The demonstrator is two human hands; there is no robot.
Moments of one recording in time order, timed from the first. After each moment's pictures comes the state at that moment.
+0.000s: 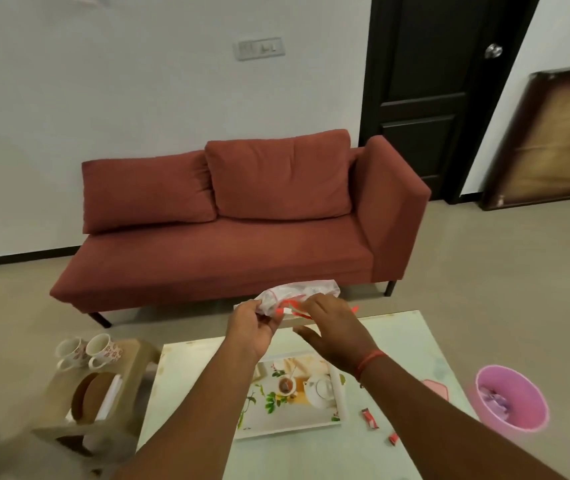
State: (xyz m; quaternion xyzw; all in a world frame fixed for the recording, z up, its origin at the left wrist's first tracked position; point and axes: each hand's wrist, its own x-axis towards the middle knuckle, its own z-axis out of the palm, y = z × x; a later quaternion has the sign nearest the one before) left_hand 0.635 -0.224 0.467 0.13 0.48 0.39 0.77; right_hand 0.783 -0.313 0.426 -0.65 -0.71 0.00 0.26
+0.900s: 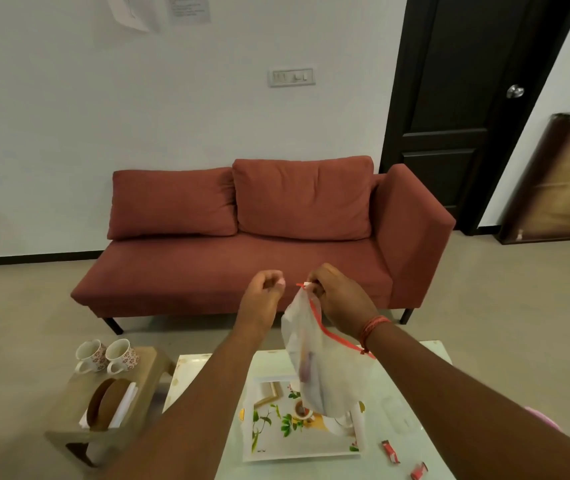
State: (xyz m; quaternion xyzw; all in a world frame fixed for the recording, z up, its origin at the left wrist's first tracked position) left_hand 0.586 -0.178 0.495 0.61 0.49 0.37 0.50; right_hand 0.746 -0.244 0.502 -0.65 -0.68 0.05 0.32
